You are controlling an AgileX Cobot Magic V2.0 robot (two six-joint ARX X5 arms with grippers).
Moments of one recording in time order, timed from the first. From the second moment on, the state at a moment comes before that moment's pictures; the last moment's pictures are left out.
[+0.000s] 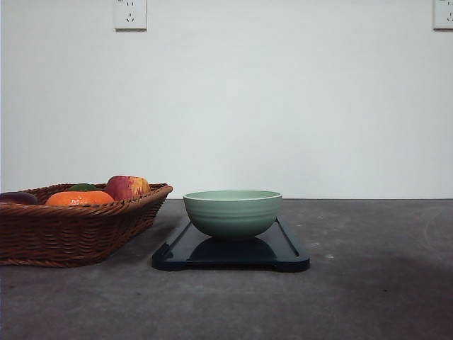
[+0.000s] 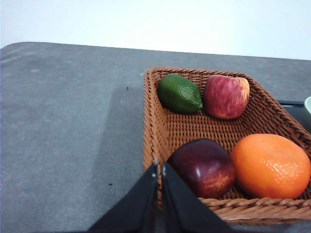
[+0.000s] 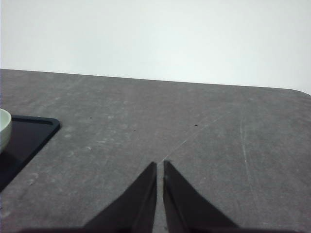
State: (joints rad) left_arx -0.01 0.00 0.03 -0.18 0.05 -0.07; right_arx 0.03 0.00 0.02 -0.05 -0.02 -0.01
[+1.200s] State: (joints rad) left_arx -0.01 0.00 0.03 -0.18 0.05 -0.07; right_arx 0.03 0.00 0.02 -0.05 -0.02 -0.01
